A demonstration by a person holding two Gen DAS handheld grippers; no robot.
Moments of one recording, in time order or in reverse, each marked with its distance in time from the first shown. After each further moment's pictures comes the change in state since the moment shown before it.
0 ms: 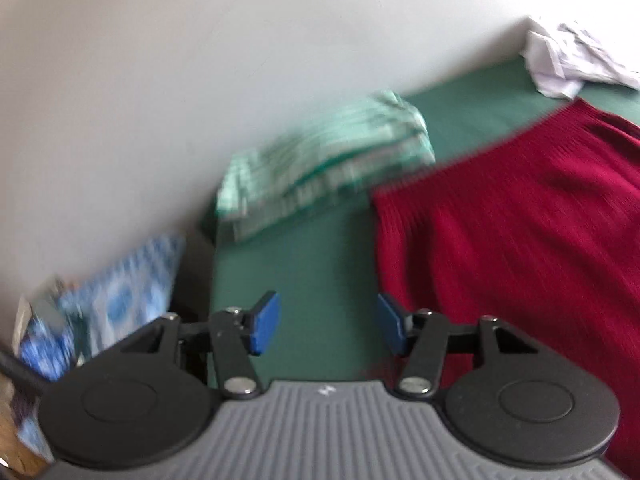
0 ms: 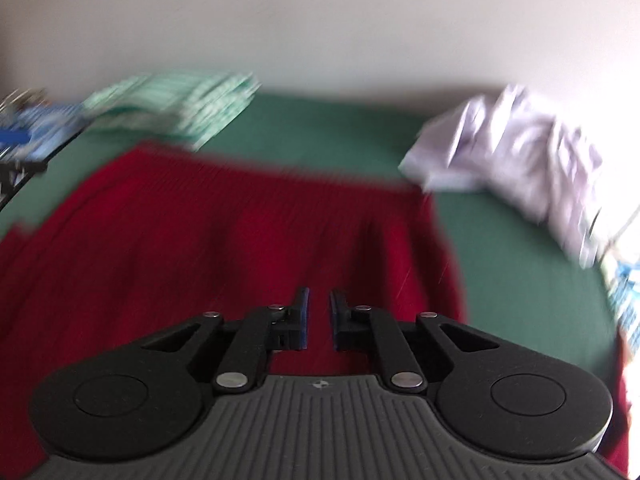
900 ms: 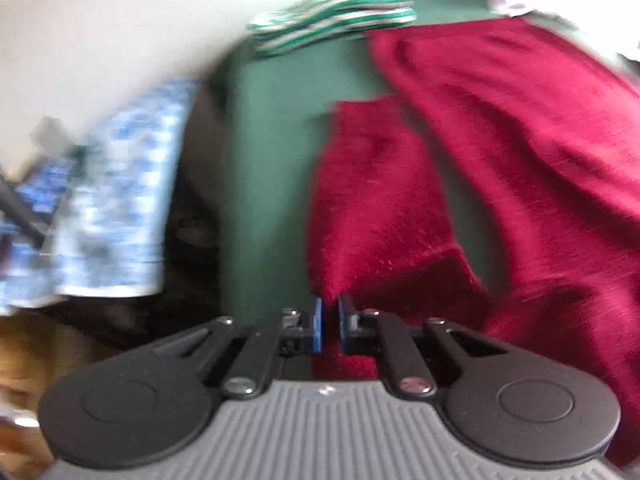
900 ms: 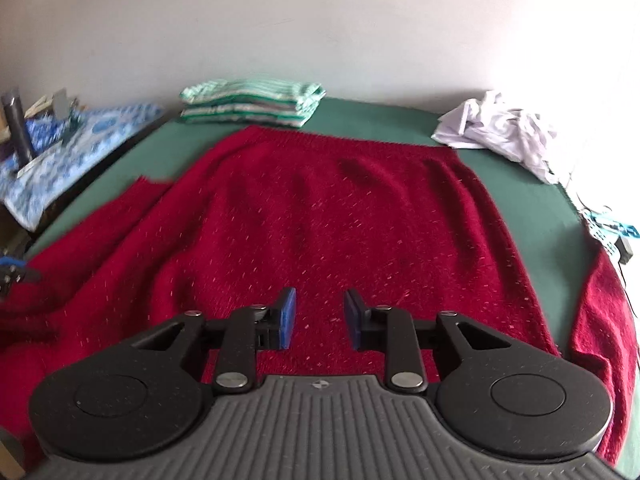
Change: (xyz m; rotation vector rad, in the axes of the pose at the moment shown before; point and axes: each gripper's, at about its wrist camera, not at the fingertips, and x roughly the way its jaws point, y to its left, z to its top) left arm -0.094 0.055 -0.183 -0.067 0.155 -0.046; right arm -0.129 0.112 -0.077 0.091 -0.125 -0.068
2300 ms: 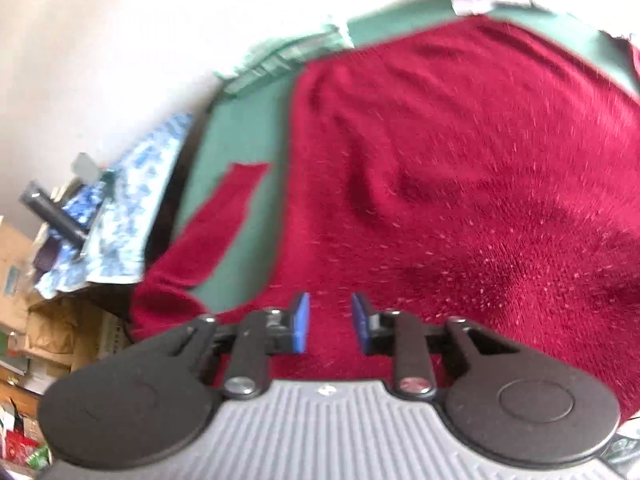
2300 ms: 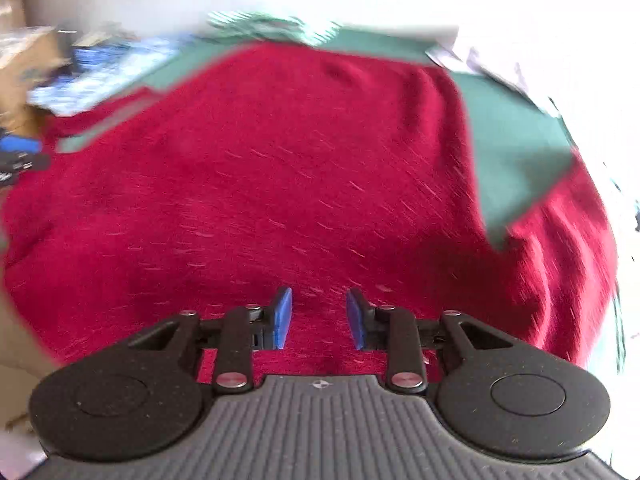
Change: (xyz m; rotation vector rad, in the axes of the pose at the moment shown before) left arm -0.037 -0.192 0.022 0.040 0.032 0.151; right arm -0.022 -0.118 -0.081 -0.110 0.232 0.119
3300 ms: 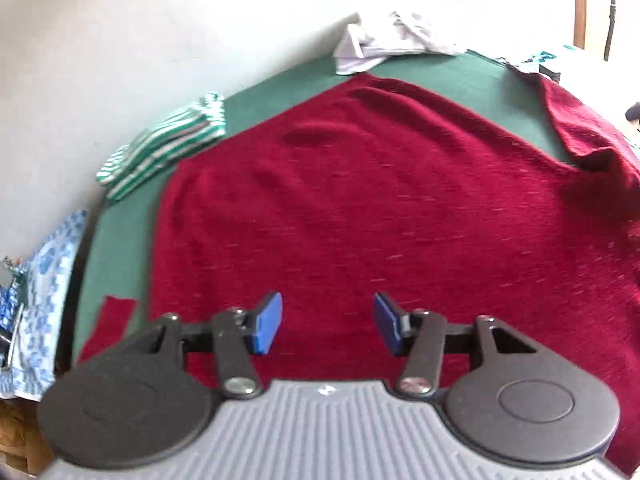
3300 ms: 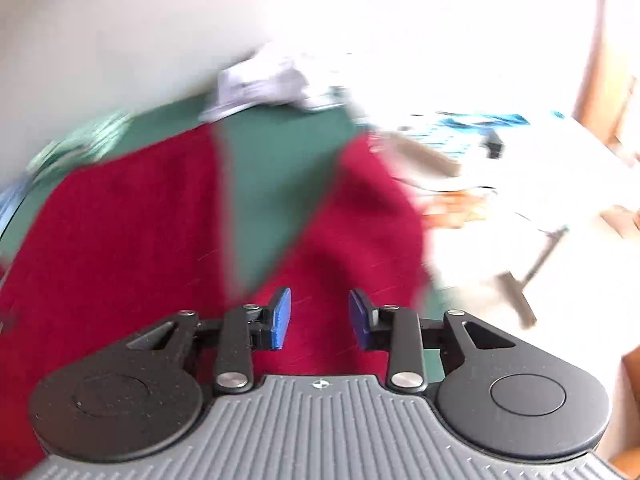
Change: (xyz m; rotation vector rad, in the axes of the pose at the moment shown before) left arm -0.010 -0.082 0.092 0.094 -0.194 -0.262; right arm -0.055 -0.175 0.018 0.530 -0.137 -0.233
